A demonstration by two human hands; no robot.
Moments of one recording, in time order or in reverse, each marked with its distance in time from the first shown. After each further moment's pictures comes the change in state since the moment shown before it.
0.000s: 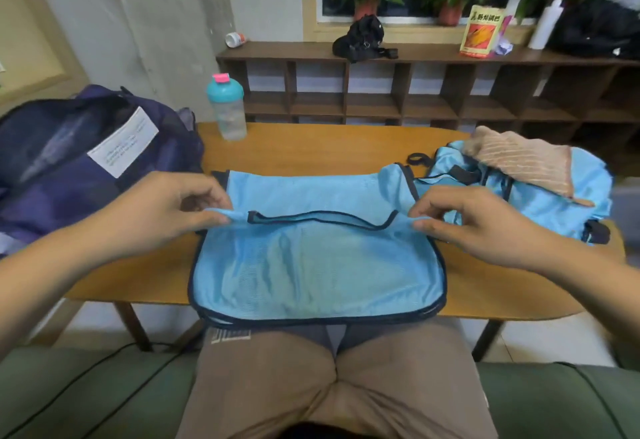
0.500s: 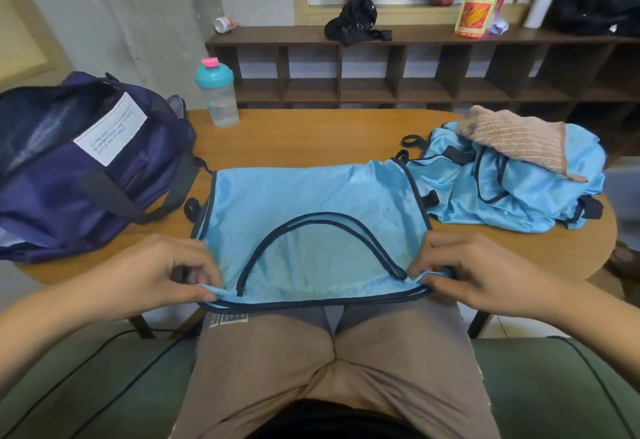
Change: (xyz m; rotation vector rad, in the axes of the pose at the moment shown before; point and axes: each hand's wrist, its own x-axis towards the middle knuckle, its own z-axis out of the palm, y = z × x) left_hand -0.064 -0.015 0.043 -0.068 -0.289 0.061; right_hand -0.064 0.007 0.043 -0.077 -0.173 -0.103
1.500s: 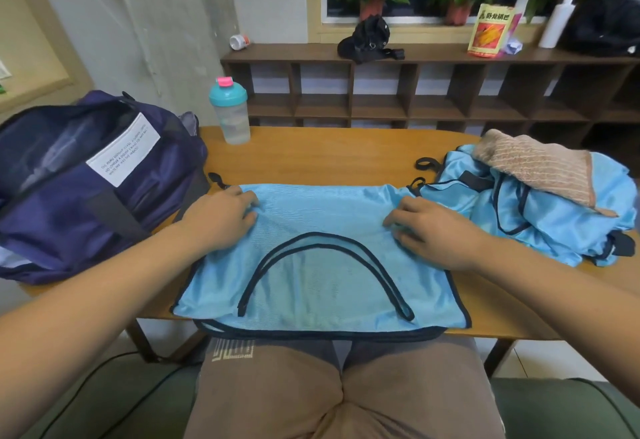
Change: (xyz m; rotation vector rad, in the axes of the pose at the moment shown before) left_hand 0.148 -0.065 -0.004 0.563 0.130 -0.419; right_hand 0.112 0.057 0.002 -0.297 0.004 0.175
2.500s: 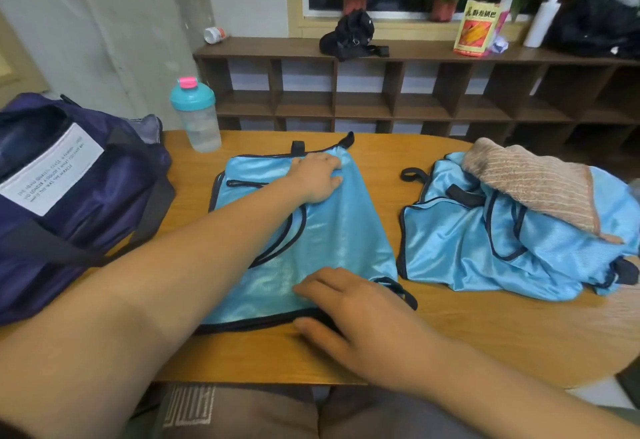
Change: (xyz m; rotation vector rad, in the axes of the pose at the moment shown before) left_hand 0.215 0.146 0.023 -0.159 -0.047 0.195; right_hand -0.009 -0.112 0.009 0.232 -0.004 -0.082
